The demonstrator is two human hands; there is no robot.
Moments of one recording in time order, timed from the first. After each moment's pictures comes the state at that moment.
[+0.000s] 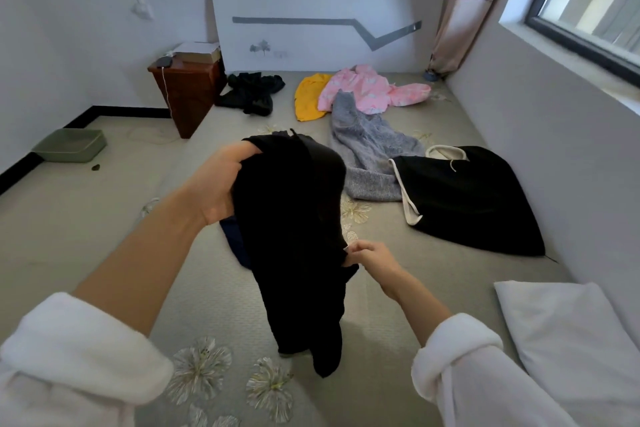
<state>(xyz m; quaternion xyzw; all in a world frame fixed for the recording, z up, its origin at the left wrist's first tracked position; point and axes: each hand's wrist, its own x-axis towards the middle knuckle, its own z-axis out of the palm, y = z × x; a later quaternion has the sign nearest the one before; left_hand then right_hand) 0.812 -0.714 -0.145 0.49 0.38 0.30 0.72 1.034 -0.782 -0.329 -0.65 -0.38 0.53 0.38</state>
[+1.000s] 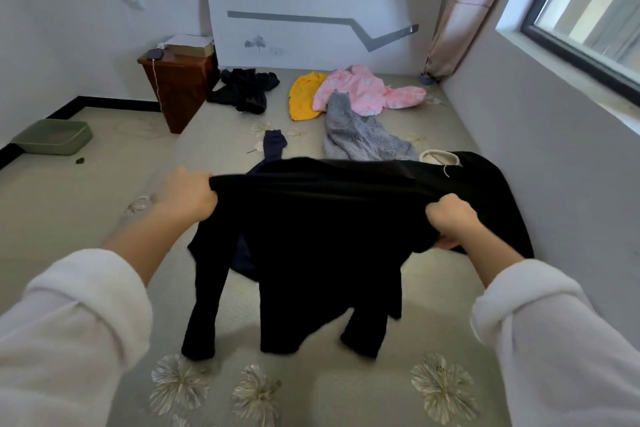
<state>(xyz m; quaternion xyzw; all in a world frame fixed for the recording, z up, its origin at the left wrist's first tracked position) 0.763 -0.615 -0.234 0.73 0.68 0.02 0.05 1.145 -0.754 -0.243 -0.90 -0.34 0.23 0.16</state>
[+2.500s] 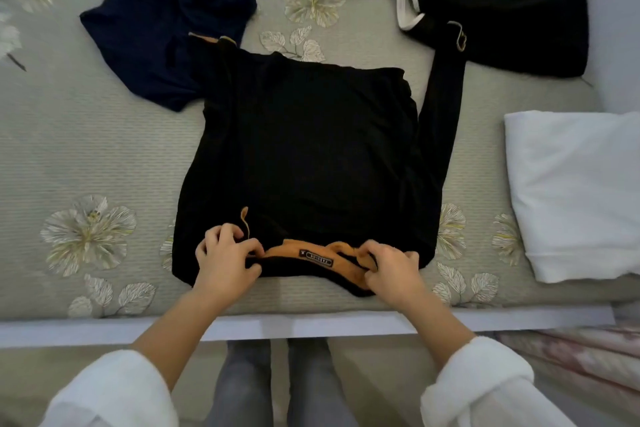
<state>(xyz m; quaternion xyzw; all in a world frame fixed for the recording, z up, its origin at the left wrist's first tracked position) 0.835 -0.863 -0.608 0.78 0.56 -0.11 0.26 1.093 -0.964 -0.595 -0.79 -0.49 0.37 -0.05</state>
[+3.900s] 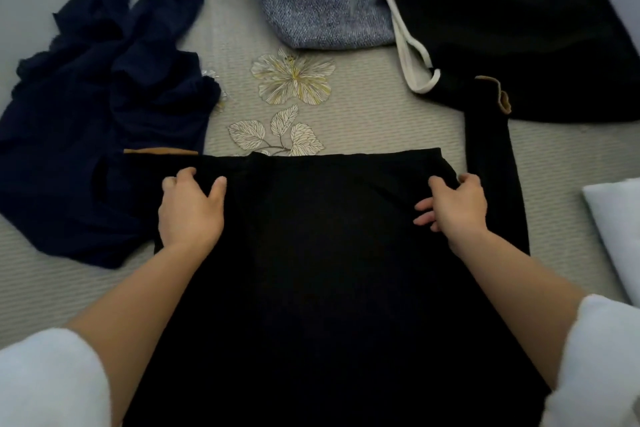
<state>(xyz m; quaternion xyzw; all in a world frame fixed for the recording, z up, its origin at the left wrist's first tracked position) 0.944 -0.546 -0.669 0.65 0.71 0.11 0.25 1.228 -0.700 -0.665 -0.87 -0.06 0.30 0.39</state>
